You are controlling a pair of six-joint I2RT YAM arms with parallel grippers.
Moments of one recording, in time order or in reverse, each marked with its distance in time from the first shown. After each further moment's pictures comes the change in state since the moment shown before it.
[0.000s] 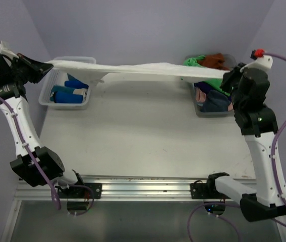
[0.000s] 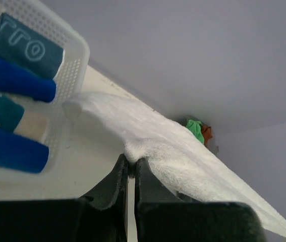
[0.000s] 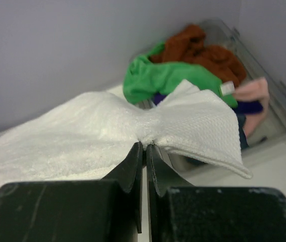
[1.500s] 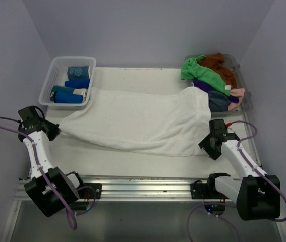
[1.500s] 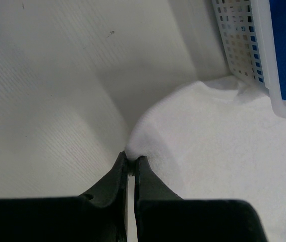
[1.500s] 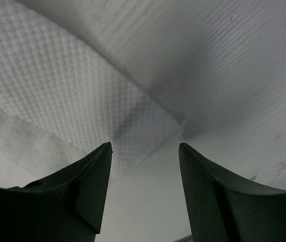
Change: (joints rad) left arm 0.048 -0.391 -0.843 -0.203 -0.597 0.077; right arm -0.102 -0.080 -1.058 -0.108 -0.114 0.535
